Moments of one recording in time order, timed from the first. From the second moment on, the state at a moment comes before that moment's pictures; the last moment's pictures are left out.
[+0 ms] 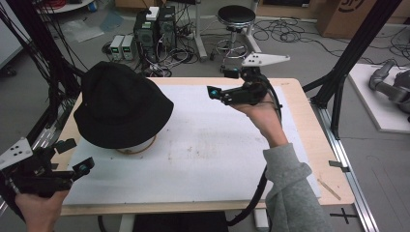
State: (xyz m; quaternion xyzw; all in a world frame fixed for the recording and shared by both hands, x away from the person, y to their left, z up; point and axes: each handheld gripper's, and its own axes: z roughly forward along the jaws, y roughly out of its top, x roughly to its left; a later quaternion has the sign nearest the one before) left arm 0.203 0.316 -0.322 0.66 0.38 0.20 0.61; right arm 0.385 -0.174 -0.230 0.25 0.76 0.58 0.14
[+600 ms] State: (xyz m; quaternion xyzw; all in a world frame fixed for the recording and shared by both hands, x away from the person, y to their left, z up) left arm 0.211 0.312 -0.325 0.67 0.38 0.21 0.61; right arm 0.328 -0.250 -0.287 0.31 0.74 0.56 0.20
